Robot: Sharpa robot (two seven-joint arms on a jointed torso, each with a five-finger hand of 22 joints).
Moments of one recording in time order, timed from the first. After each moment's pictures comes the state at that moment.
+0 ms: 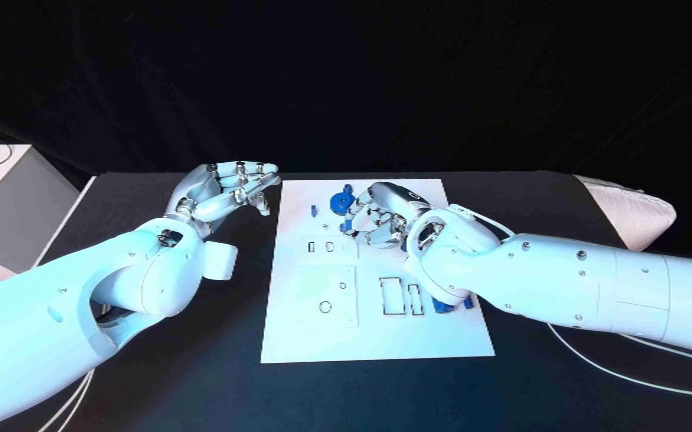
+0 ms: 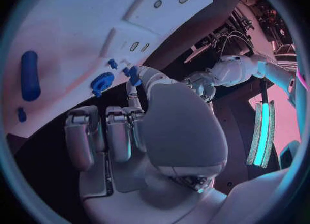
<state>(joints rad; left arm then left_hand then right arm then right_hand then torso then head) 0.96 -0.91 0.27 1.64 -0.28 -0.41 0.29 1.41 -0.23 0.55 0.17 0.05 0.90 0.18 0.25 0.28 1.17 0.12 0.07 0.08 1.13 0.05 0.86 0.66 0.17 0.93 0.15 1.00 0.61 1.19 -0.67 -0.11 1.54 -1.33 -0.56 -0.30 1.46 -0.19 0.33 0.26 0.30 1.07 0.12 0.15 0.30 1.47 0.05 1.57 1.31 1.47 -0.03 1.57 1.31 0.01 1.47 0.08 1.57 1.31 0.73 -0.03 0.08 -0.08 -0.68</state>
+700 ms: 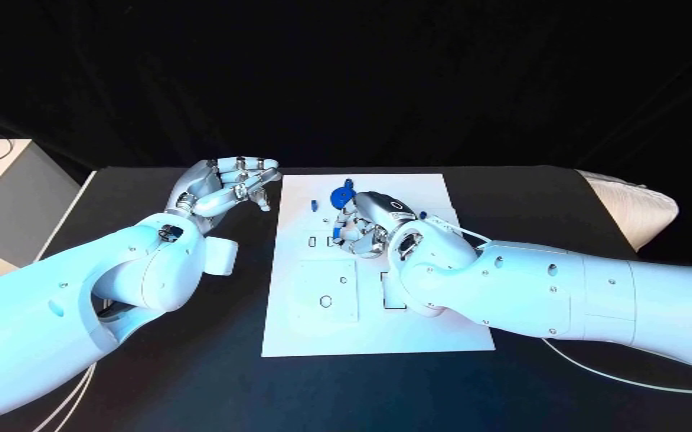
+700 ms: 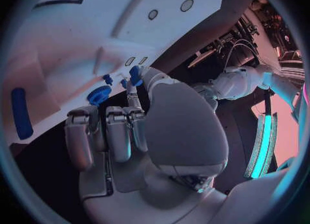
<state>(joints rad) 0.96 -0.91 0.27 1.64 -0.28 -0.41 0.29 1.41 -0.23 0.55 0.17 0.05 0.90 0.18 0.25 0.28 1.17 0.12 0.07 0.08 1.13 0.05 0.86 0.66 0.17 0.93 0.14 1.00 0.61 1.16 -0.60 -0.12 1.52 -1.44 -0.58 -0.42 1.43 -0.21 0.34 0.27 0.30 1.08 0.12 0.15 0.30 1.47 0.05 1.57 1.31 1.47 -0.03 1.57 1.31 0.01 1.47 0.08 1.57 1.31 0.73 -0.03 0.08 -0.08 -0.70</state>
